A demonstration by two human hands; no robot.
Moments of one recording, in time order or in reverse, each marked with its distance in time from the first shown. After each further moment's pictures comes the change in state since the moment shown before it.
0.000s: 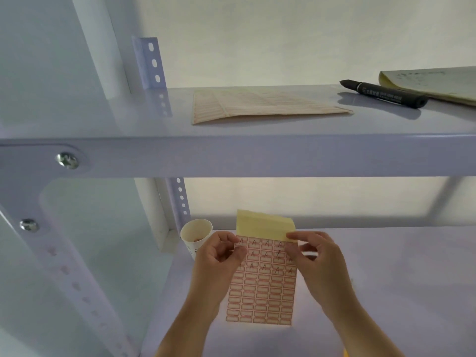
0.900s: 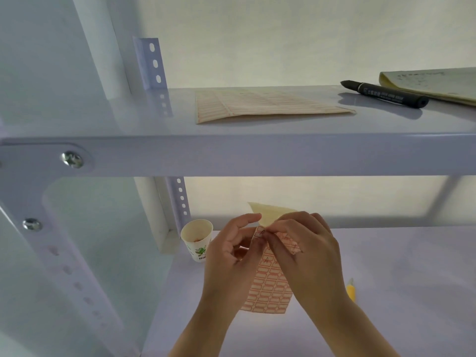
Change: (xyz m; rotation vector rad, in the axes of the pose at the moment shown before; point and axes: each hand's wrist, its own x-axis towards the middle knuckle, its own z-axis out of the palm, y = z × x) left_hand -0.026 0.038 0.022 0.033 -0.031 0.335; right_hand -0.009 -0.054 0.004 -0.244 0.236 -0.645
